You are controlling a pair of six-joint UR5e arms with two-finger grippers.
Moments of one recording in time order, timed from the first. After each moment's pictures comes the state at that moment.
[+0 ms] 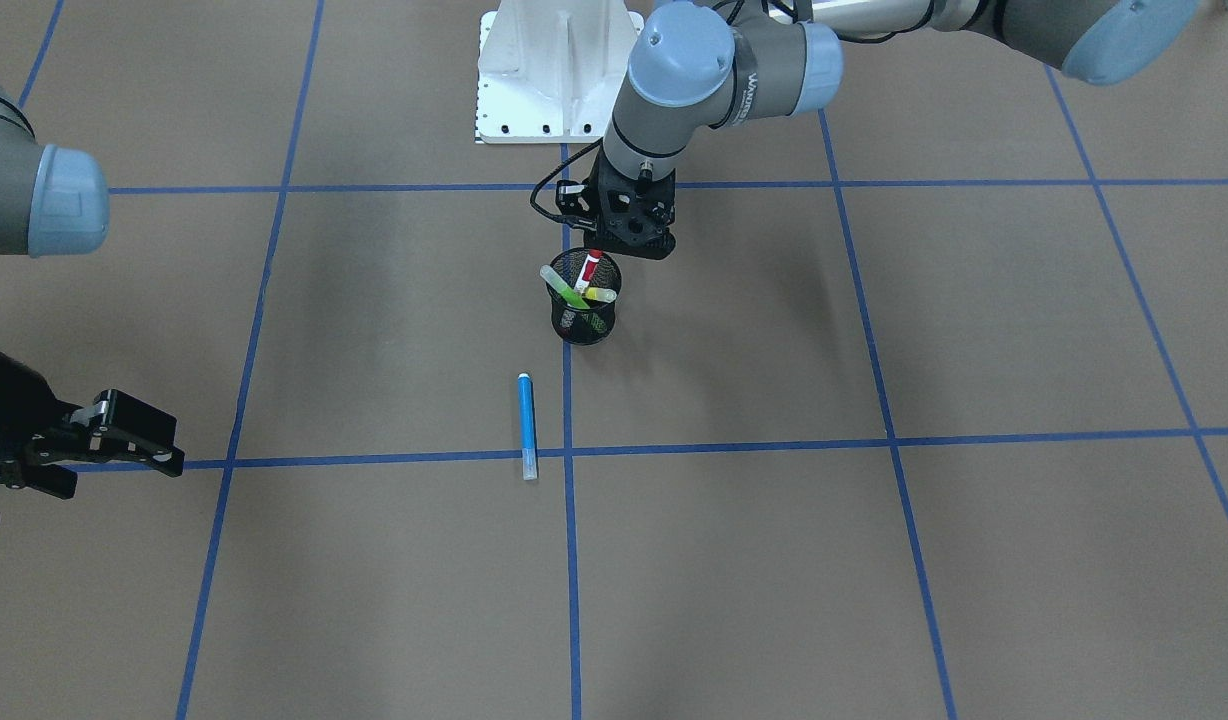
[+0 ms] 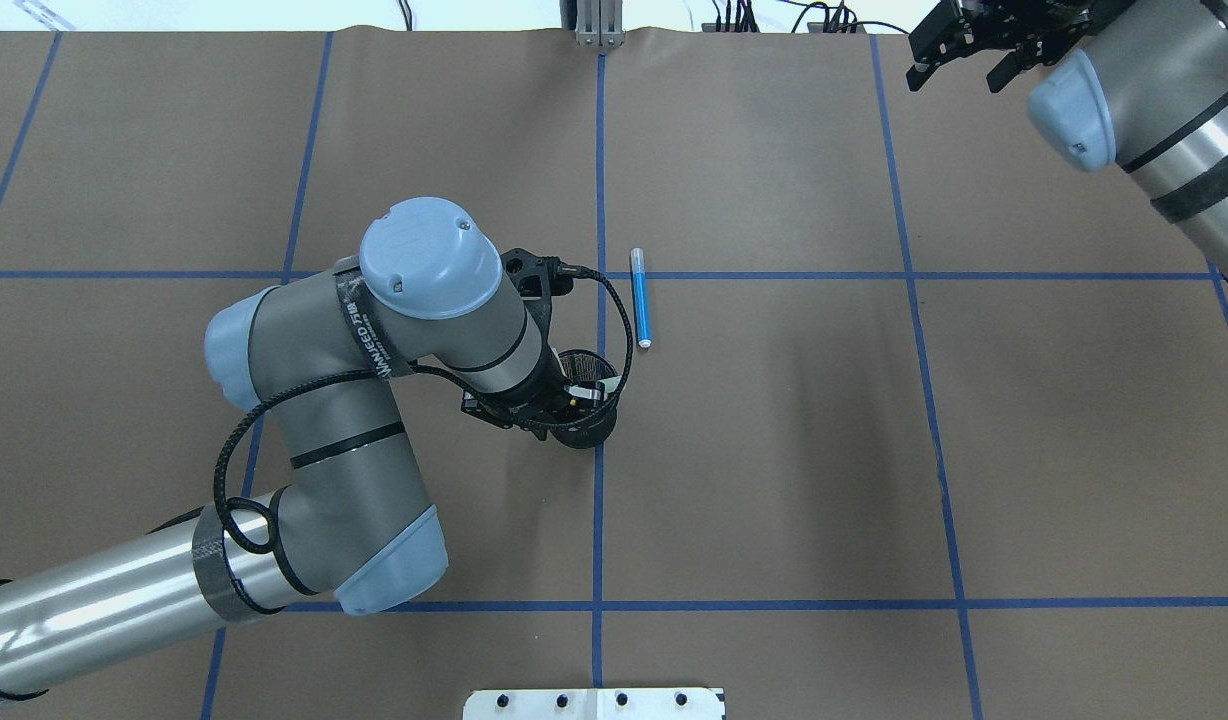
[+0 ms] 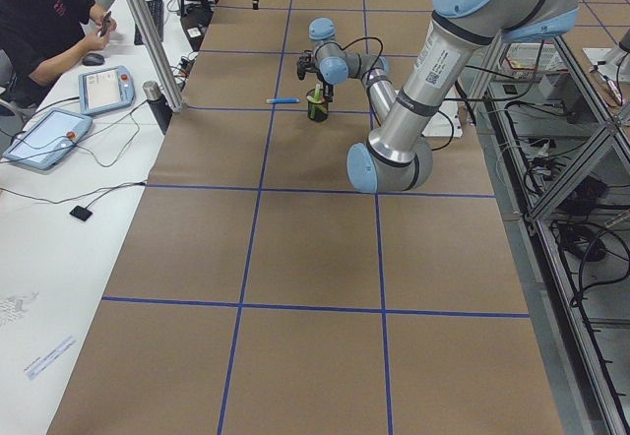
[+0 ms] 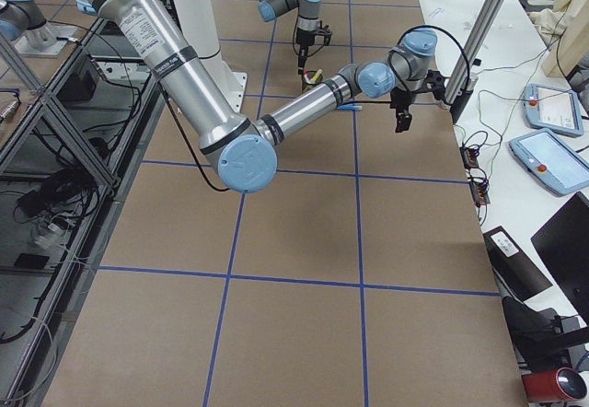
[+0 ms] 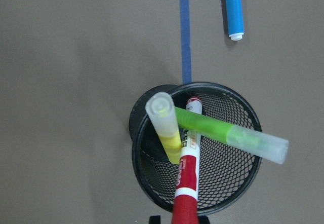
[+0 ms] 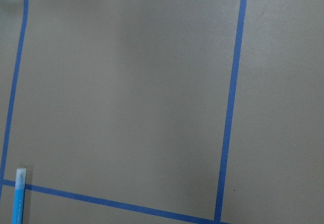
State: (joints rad) left arm -0.51 -2.28 -1.70 -1.64 -2.07 -1.18; right arm 1.17 -0.95 1.50 -1.55 2.36 0.56
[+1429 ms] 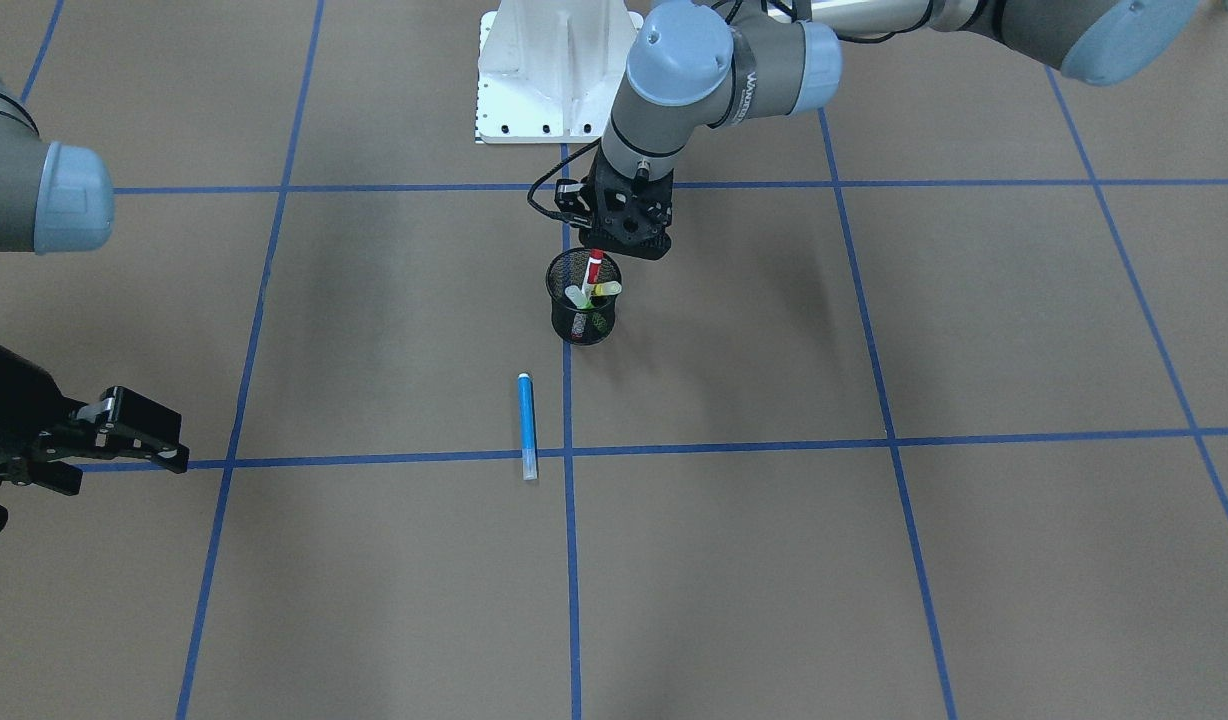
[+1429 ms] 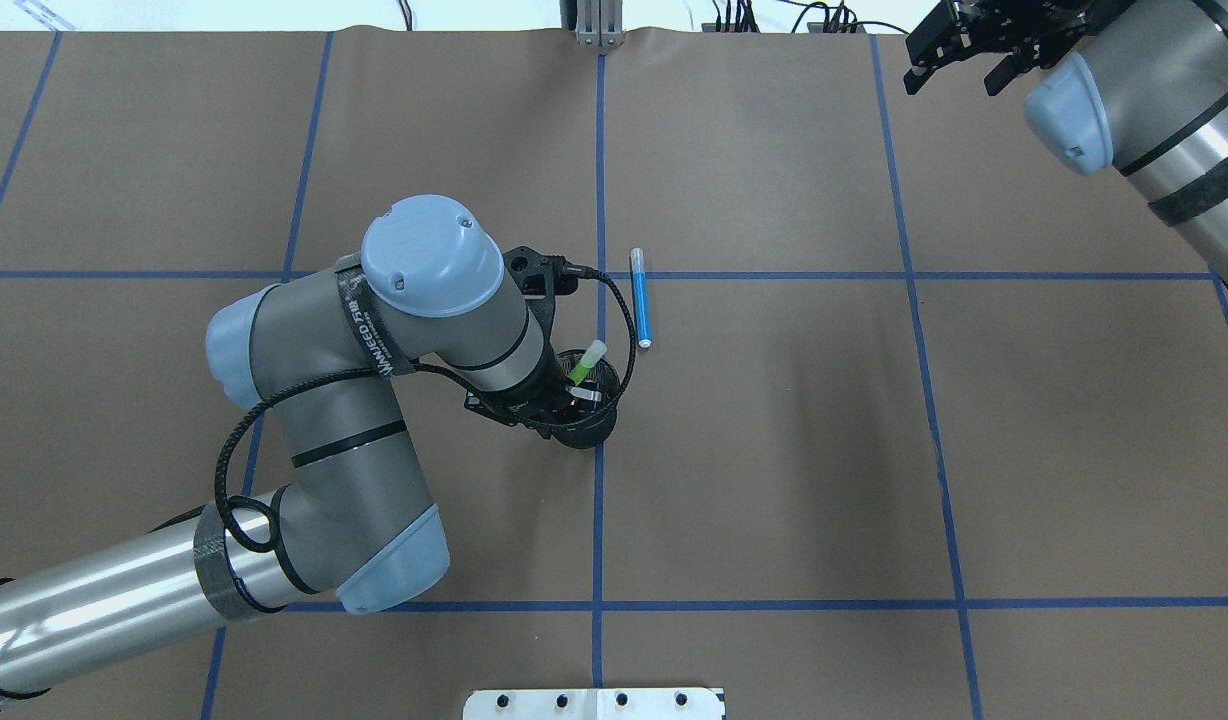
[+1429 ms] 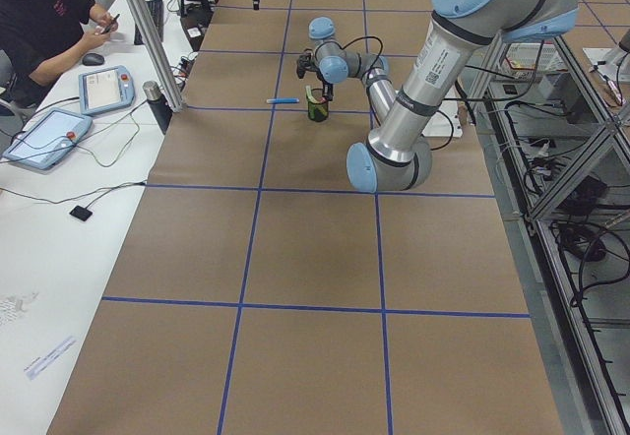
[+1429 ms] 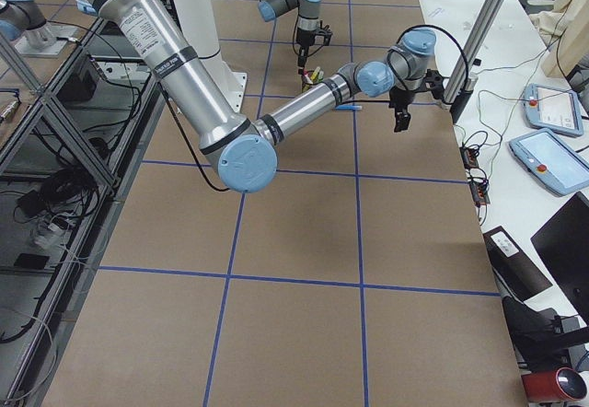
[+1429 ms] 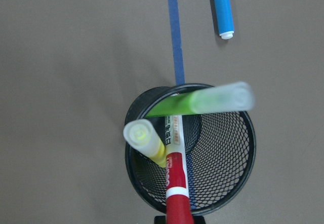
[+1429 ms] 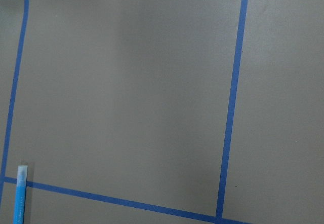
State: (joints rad) left arm -0.51 -2.28 -1.70 -1.64 -2.07 -1.15; right arm 1.17 -0.95 1.50 -1.55 2.36 0.56
